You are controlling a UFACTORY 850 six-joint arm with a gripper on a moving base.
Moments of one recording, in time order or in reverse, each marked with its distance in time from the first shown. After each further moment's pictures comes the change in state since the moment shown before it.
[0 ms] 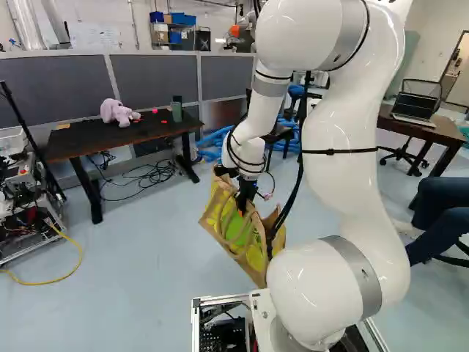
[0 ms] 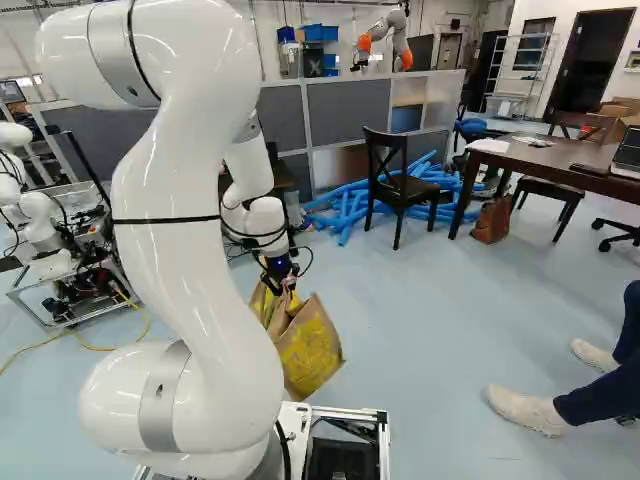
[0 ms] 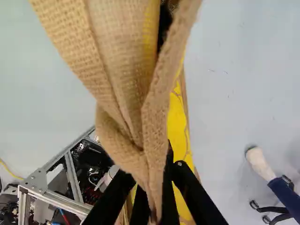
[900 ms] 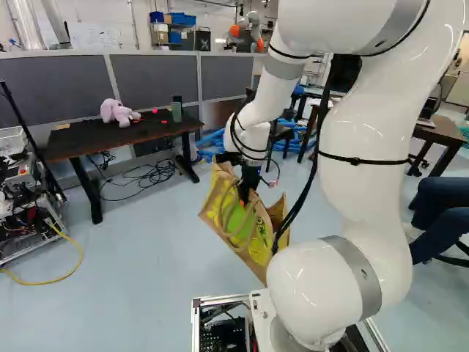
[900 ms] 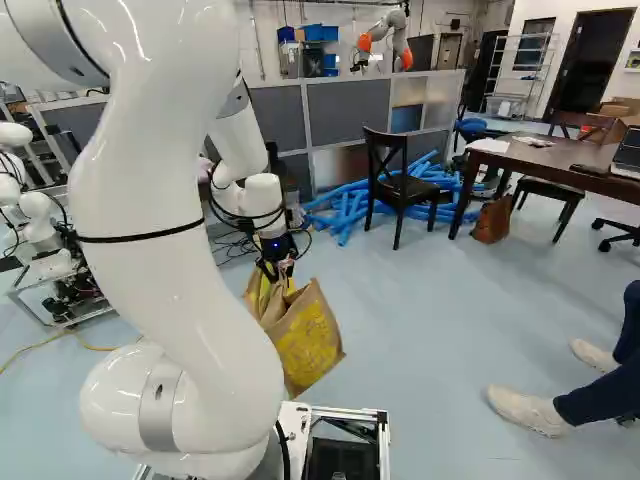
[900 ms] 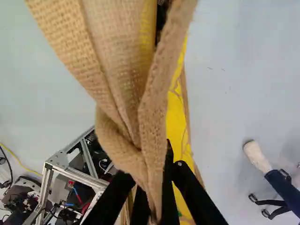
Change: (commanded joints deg) arm -0.6 9.9 0.8 0.0 -9.6 0.0
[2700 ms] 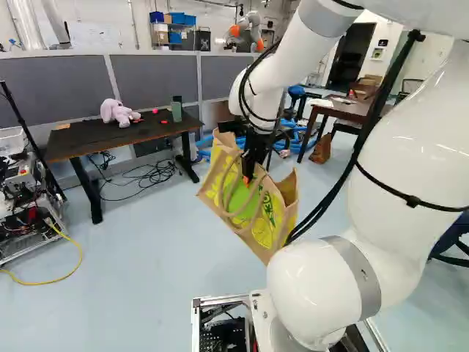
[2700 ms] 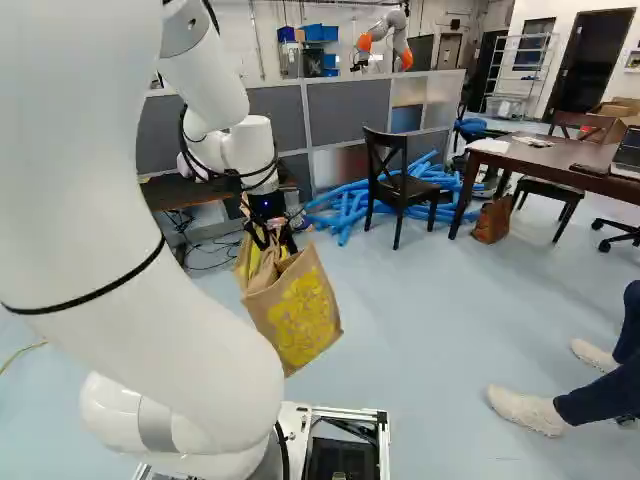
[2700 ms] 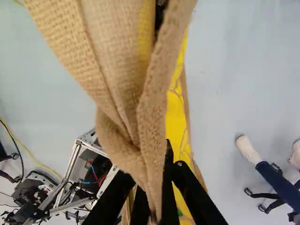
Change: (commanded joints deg) arm -1.1 17.0 -2.6 0.0 -17.5 0.0
